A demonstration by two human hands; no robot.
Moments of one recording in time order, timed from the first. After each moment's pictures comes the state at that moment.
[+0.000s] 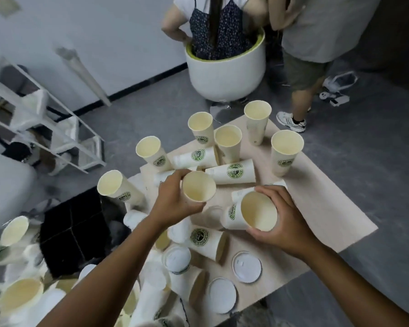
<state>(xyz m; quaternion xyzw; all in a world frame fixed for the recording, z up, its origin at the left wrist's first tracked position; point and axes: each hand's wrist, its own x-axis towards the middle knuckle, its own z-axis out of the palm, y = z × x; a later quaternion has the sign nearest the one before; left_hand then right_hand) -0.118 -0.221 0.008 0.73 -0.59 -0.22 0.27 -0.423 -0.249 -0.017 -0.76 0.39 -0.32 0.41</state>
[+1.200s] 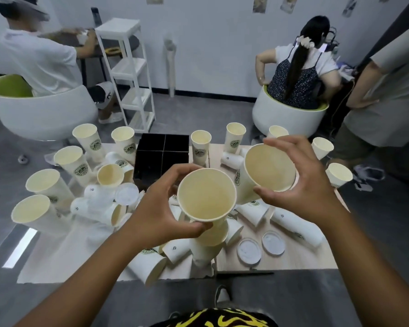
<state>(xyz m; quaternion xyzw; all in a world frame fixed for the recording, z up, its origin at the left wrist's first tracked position) -0.091 0.143 0.147 0.63 -0.53 -0.20 0.53 -0.298 -0.070 0.183 -0.89 0.19 -0.30 0.28</state>
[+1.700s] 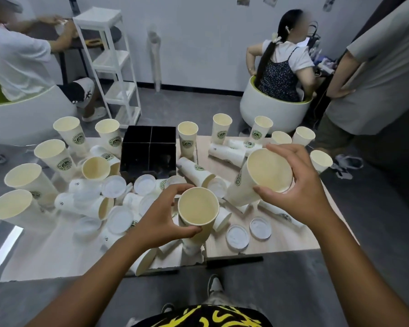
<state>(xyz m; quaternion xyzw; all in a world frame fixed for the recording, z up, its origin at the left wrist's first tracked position) -0.104 0.135 0.061 0.68 -0.54 -0.25 0.44 -0.341 -0.057 0.157 -0.86 0.26 -0.32 0.29</state>
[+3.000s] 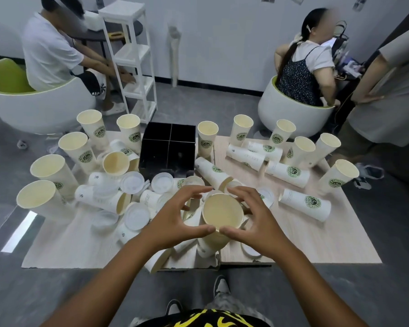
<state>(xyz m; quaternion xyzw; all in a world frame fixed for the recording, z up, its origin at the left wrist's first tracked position) -0.082 0.147 0.057 0.67 -0.51 -0.27 0.46 -0.276 -0.007 0.069 -0.86 0.24 -0.15 0.42</state>
